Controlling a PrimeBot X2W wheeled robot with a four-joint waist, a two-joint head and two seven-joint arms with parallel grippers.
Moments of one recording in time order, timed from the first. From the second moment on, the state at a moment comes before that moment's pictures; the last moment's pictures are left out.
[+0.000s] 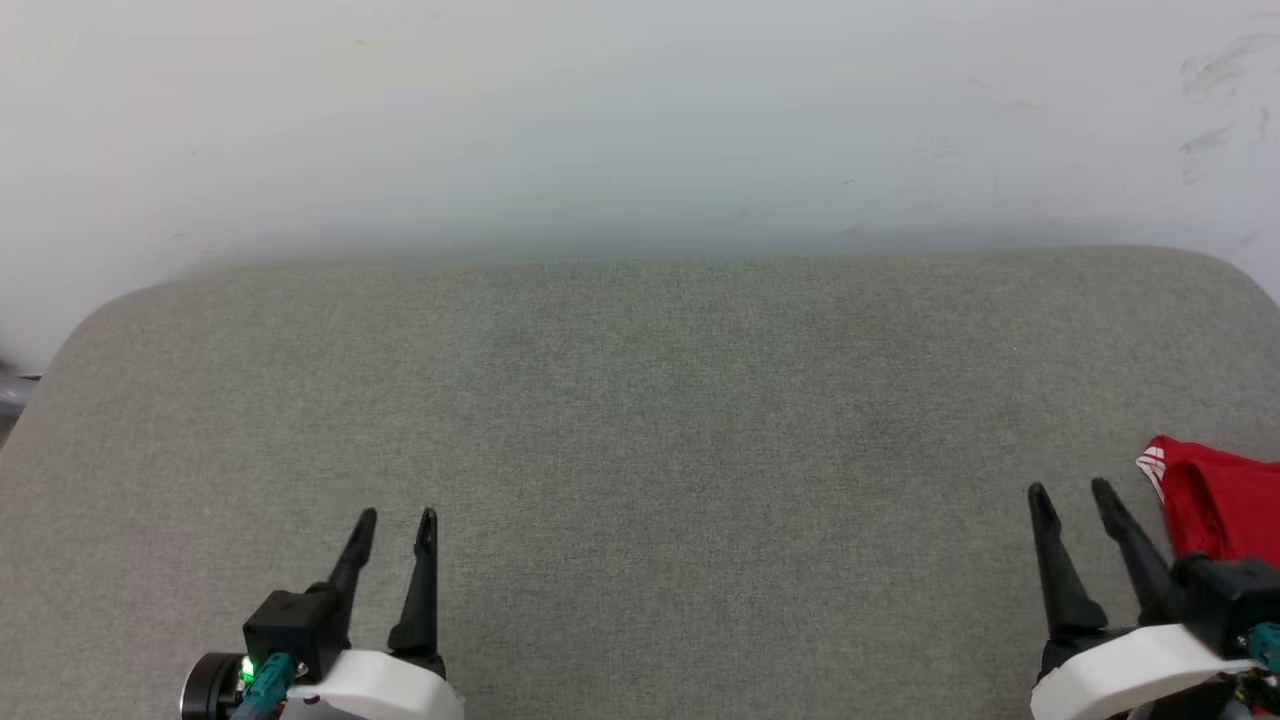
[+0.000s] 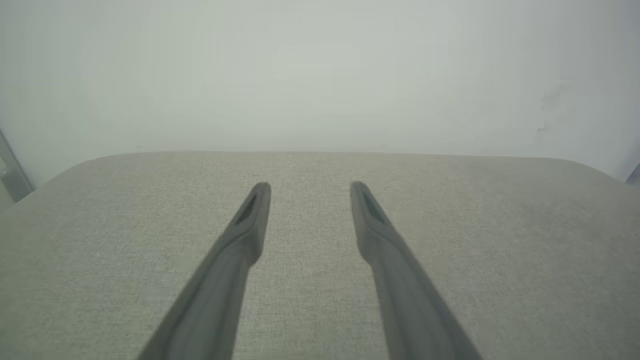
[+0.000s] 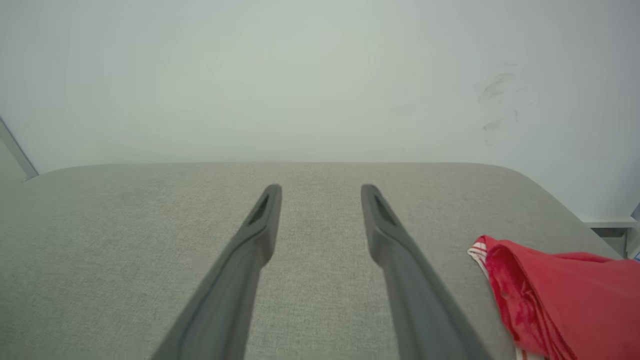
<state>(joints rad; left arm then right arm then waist) 0.00 0.16 -0.14 0.15 -0.25 0.02 -0.26 0.07 -0.06 -0.08 -0.08 0.12 0.13 -0.04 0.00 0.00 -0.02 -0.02</state>
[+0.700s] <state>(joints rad) 0.01 0.13 -0.09 0.20 -0.56 -0.01 -0.17 0.06 -0.05 -0.09 0.02 0.46 0.13 0.00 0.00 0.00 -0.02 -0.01</state>
